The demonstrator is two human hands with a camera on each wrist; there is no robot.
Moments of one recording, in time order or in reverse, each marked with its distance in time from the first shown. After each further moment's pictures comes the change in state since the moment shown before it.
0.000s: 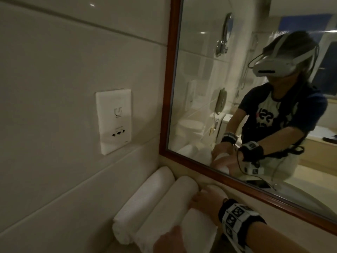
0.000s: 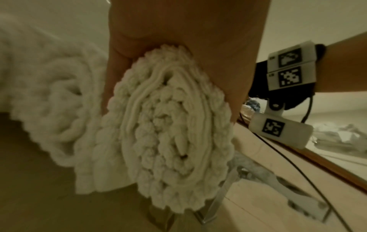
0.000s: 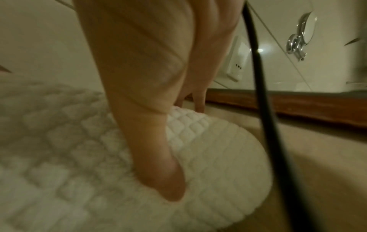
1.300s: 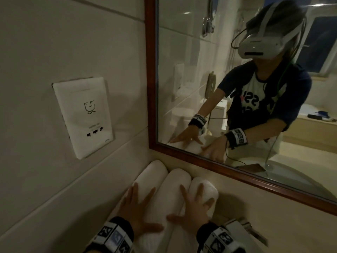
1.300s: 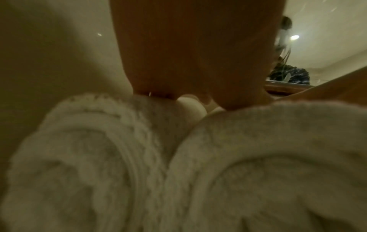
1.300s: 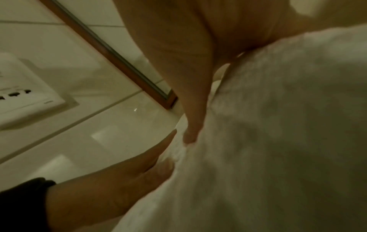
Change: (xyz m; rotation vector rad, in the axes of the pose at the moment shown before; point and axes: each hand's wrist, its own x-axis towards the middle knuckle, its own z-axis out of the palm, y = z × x) left_hand 0.058 -0.066 -0.057 0.417 -0.648 0.043; right_hand 0.025 -0.062 0.013 1.261 0.133 0.532
